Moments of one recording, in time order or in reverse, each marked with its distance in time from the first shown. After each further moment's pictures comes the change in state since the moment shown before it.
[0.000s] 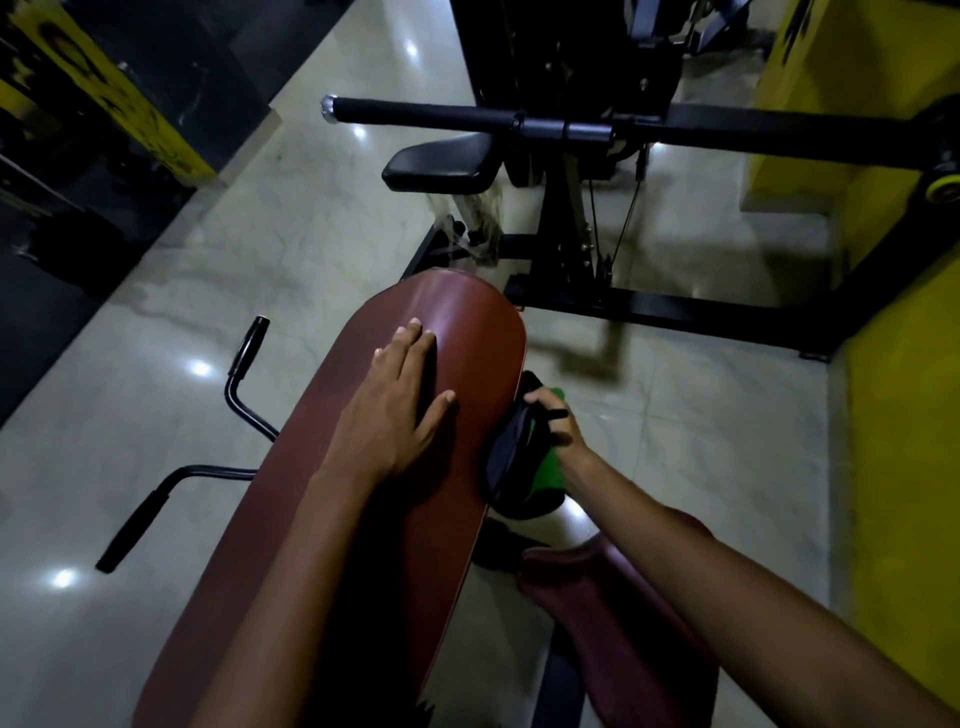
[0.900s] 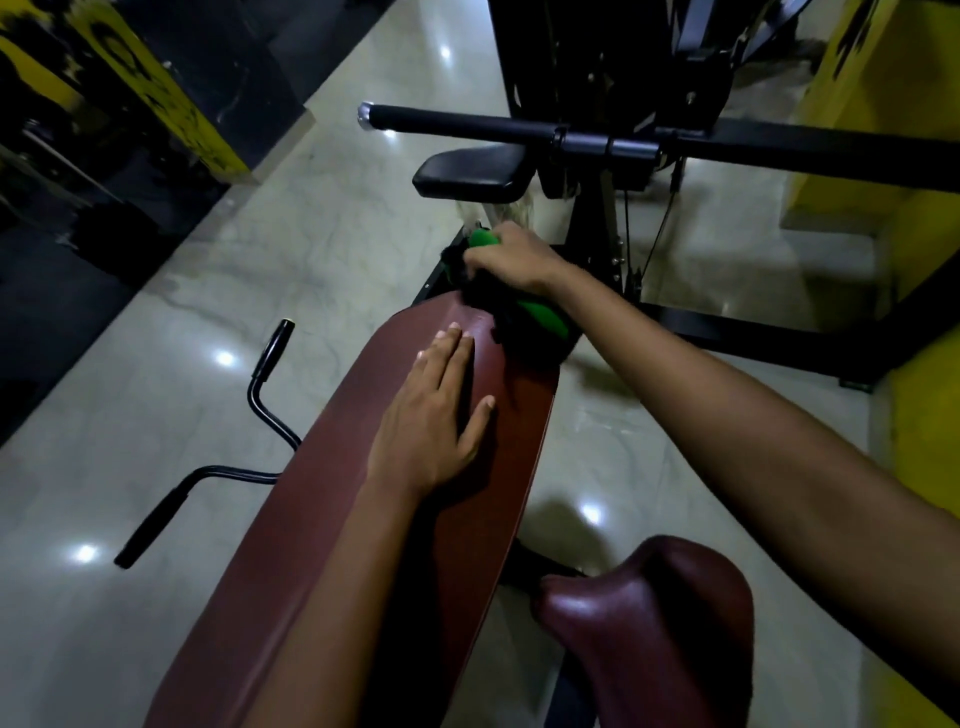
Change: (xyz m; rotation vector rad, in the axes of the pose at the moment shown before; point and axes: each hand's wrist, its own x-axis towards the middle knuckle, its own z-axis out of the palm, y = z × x) left_hand 0.022 0.004 0.013 0.045 0.119 -0.014; right_hand 0.041 -0.171 0.089 -1.002 -0.146 -0.603
